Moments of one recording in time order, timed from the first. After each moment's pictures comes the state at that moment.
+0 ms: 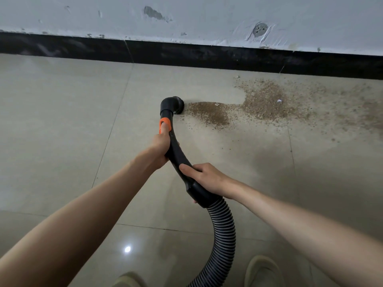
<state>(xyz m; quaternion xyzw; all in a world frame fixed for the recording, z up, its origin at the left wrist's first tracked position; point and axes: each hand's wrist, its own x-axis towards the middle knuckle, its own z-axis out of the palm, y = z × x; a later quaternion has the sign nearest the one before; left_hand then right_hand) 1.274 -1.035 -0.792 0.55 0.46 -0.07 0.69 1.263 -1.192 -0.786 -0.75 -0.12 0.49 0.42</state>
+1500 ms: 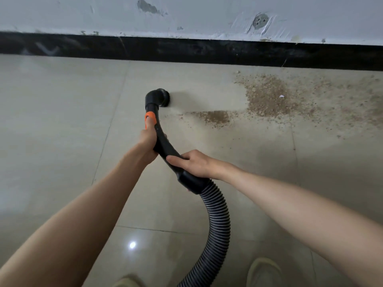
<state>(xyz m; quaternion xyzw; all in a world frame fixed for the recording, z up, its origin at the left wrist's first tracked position) 1.283 -1.011 -0.797 0.53 0.48 0.00 0.70 1.291 -1.161 -0.788 -0.75 -0.17 0.50 0.38</state>
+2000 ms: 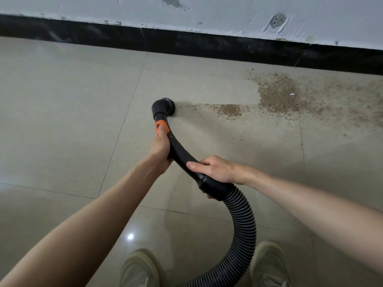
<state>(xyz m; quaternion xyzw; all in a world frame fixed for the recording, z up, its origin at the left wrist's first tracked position) 1.220 -1.030 -0.789 0.46 0.50 0.01 0.73 1.248 -1.188 -0.761 -0.71 -0.16 0.57 0.37</state>
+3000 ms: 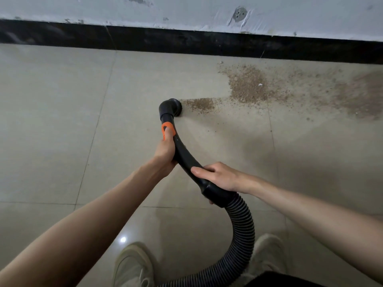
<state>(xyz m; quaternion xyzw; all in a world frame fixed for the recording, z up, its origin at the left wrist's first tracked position) 1.229 -1.099 -0.781 0.48 0.45 -0.08 0.75 1.232 -1.258 -0.756 -0.73 -0.09 0.54 0.42</state>
